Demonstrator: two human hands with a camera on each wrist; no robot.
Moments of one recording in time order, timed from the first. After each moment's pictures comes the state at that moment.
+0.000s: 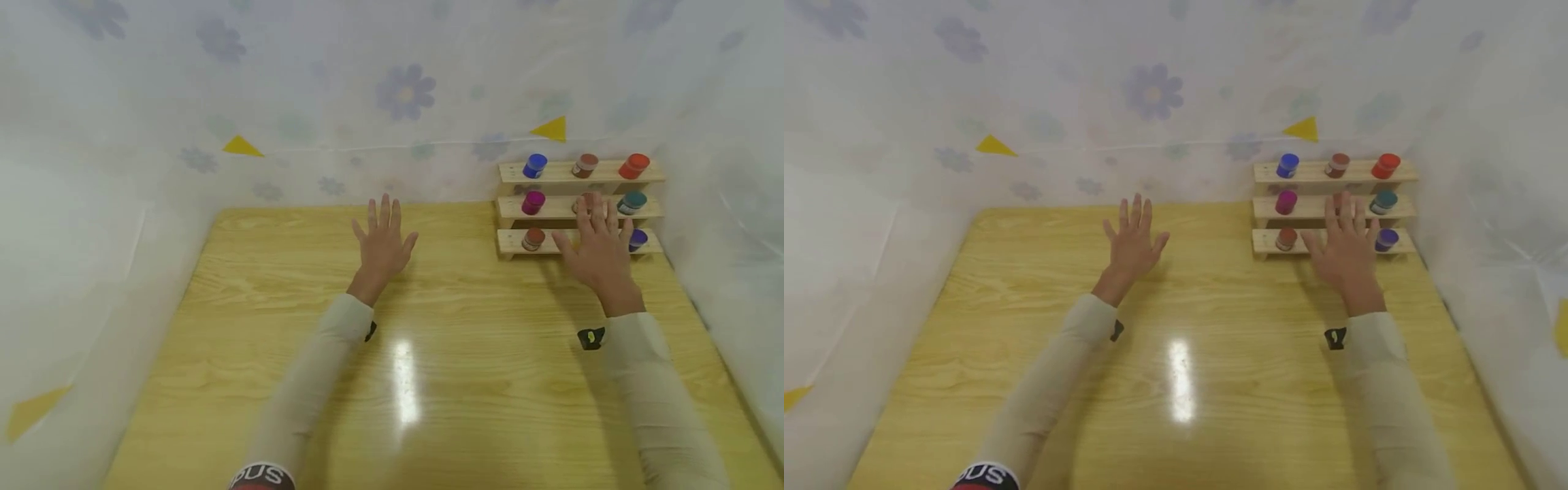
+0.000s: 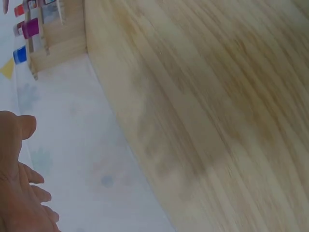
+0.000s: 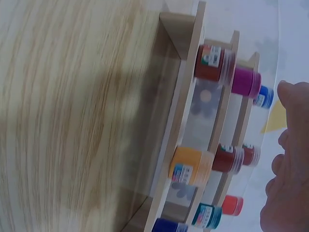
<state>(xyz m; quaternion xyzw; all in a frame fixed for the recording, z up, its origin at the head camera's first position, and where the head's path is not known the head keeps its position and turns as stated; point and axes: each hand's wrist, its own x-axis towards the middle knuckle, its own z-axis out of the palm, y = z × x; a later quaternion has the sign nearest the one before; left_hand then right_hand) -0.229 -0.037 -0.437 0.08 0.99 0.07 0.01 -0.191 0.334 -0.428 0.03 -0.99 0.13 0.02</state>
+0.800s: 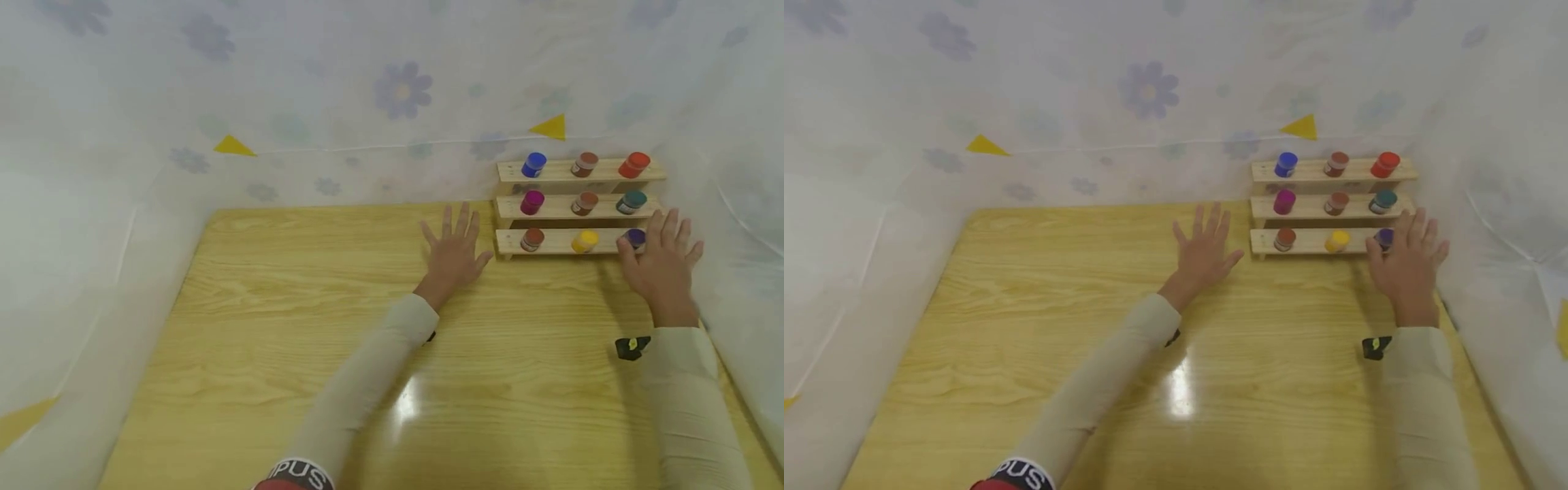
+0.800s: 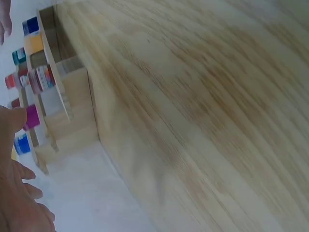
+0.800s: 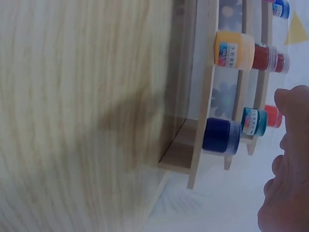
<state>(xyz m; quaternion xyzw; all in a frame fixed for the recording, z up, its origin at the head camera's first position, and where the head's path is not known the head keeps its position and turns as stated) -0.207 0.076 -0.452 0.19 0.98 0.00 0.02 -0.159 0.415 -0.450 -0.07 -0.98 0.17 0.01</state>
